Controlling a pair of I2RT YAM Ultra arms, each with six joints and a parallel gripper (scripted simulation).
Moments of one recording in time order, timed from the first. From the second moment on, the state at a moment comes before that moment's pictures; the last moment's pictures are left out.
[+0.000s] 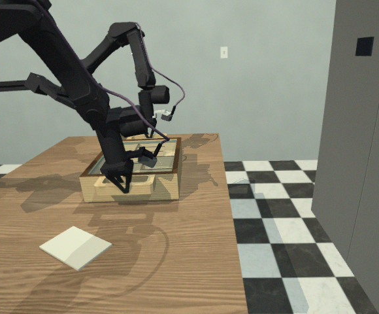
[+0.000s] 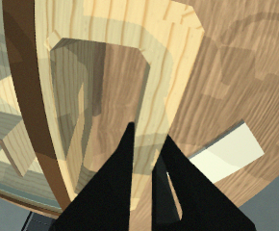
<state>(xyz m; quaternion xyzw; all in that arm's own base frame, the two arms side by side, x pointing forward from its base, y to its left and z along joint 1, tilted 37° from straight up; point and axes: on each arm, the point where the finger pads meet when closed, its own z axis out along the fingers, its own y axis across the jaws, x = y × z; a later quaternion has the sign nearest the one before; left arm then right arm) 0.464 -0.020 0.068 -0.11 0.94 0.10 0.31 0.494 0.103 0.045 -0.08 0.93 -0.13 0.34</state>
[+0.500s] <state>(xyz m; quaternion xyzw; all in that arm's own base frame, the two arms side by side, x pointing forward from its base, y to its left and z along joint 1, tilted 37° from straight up) 0.460 -0.015 0.049 -0.10 0.95 0.08 0.29 0.480 0.105 0.042 -0.07 0.93 -0.15 0.32</state>
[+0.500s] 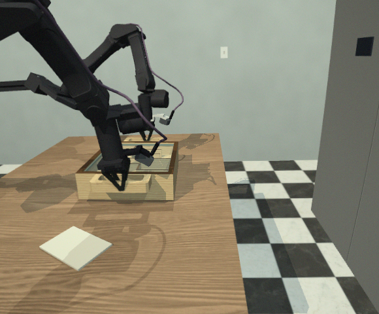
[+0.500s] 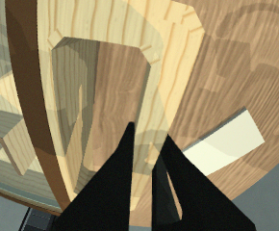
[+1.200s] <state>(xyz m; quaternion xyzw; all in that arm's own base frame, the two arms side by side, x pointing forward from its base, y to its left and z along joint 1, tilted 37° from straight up) 0.455 -0.017 0.047 -0.11 0.94 0.09 0.31 0.483 0.100 0.030 -0.08 0.93 -0.13 0.34</state>
